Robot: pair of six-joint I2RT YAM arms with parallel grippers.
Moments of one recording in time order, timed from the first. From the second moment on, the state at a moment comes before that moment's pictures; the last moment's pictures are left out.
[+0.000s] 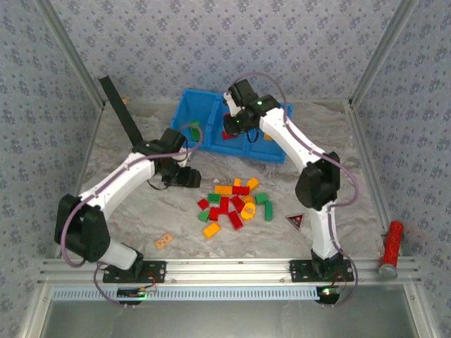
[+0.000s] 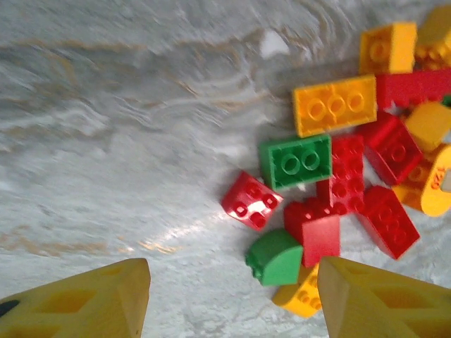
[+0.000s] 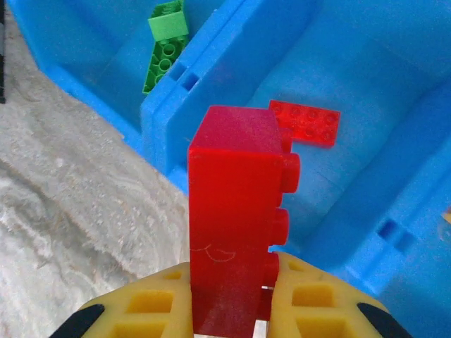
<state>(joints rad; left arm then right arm) -0.51 1.45 1.16 -0.97 0.22 -0.30 0.55 2.12 2.13 -0.98 -0.07 0.12</state>
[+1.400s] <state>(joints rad) -0.84 1.50 0.89 -0.72 0.15 -0.39 0.52 2.45 2.32 -0.99 -0.13 0.19</state>
